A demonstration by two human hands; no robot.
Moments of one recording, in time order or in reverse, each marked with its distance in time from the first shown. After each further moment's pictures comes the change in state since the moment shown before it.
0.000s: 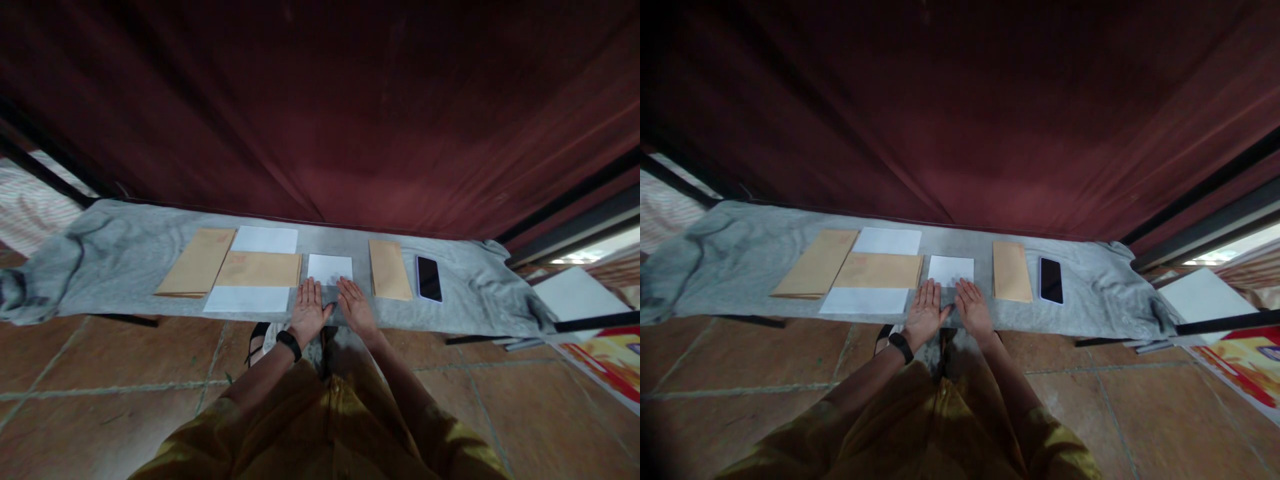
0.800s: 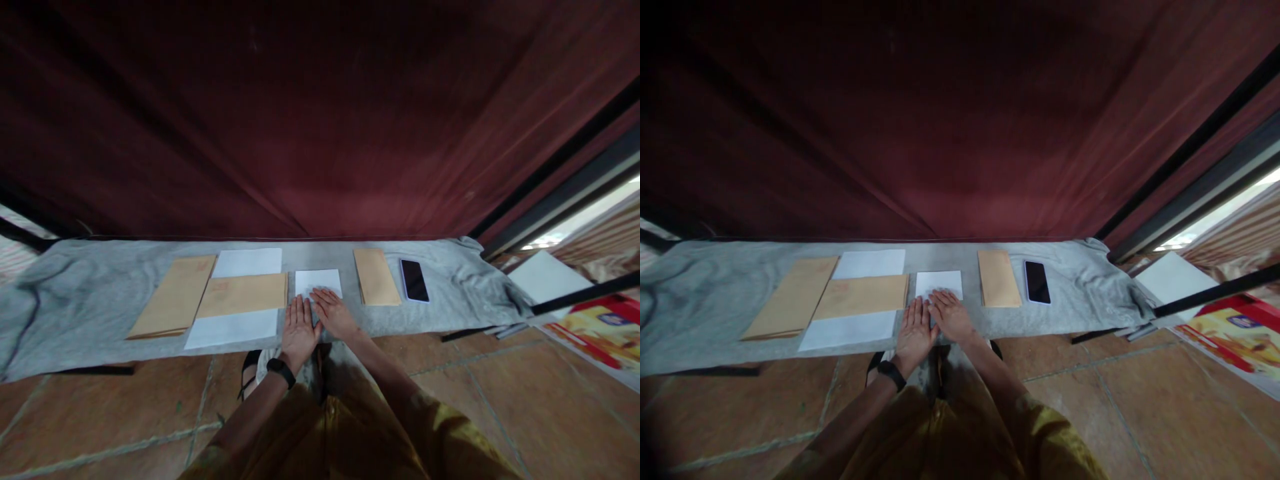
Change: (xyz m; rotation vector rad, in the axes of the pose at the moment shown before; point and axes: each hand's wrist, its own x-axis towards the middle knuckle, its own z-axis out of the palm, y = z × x) left_hand -0.001 -0.006 0.012 -0.029 0.072 0.013; right_hand 0.038 -0.024 0.005 -0.015 -0.086 -0.106
